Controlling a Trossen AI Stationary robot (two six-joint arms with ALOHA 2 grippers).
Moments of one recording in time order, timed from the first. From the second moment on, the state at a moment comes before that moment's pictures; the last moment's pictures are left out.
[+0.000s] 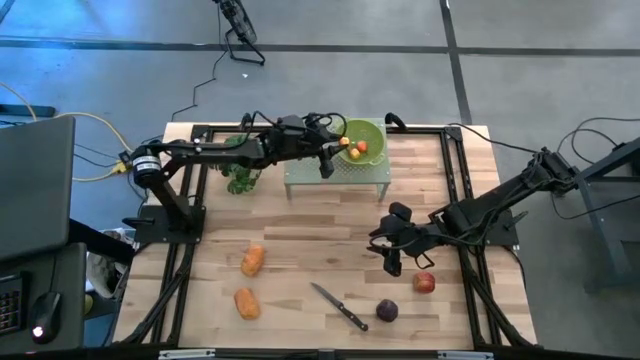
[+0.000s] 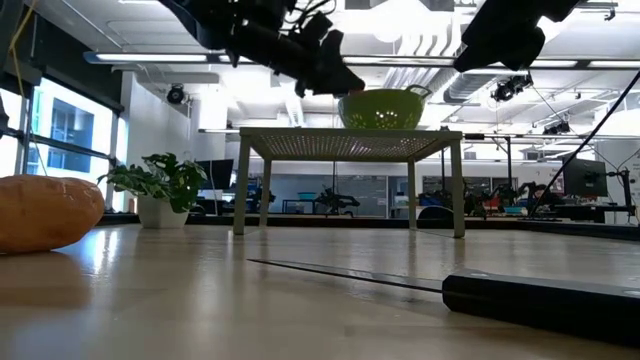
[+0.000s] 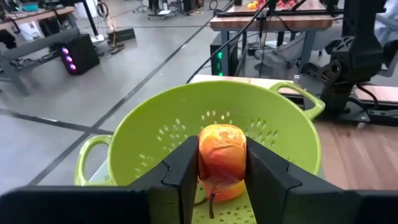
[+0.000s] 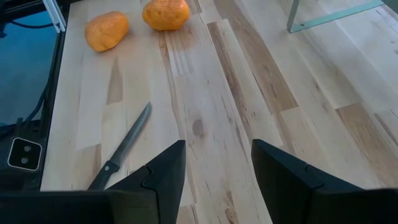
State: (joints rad) left arm 0.35 1.66 1.20 0.30 0.01 0.10; right arm 0.45 1.23 0.88 -0.40 0.38 0.60
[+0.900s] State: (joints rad) left arm 0.35 1.66 1.20 0.30 0.01 0.10; right arm 0.45 1.23 0.88 -0.40 0.38 0.61
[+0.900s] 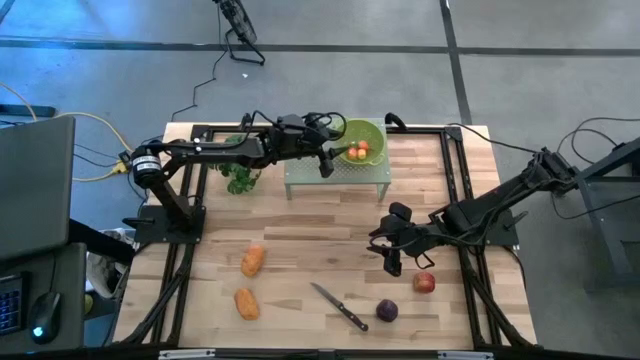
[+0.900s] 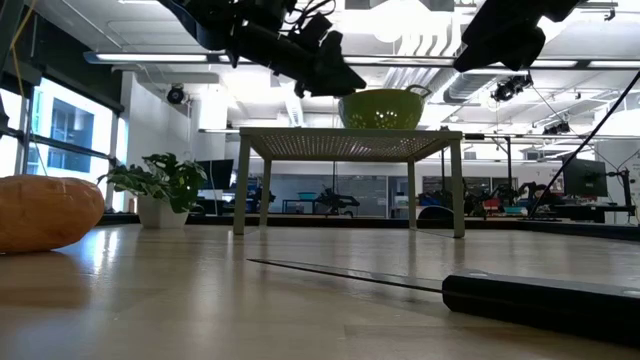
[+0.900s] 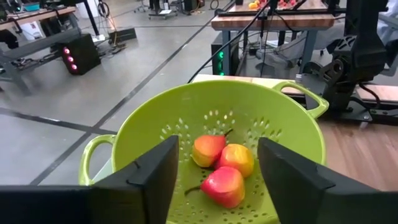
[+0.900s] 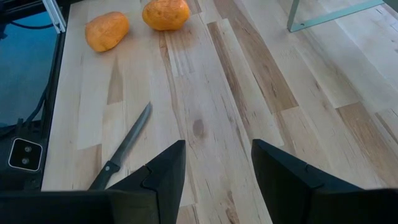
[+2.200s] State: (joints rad) left arm 0.12 1.29 1.20 -0.41 -0.03 -0.05; right arm 0.46 1.23 0.88 -0.52 0.08 0.82
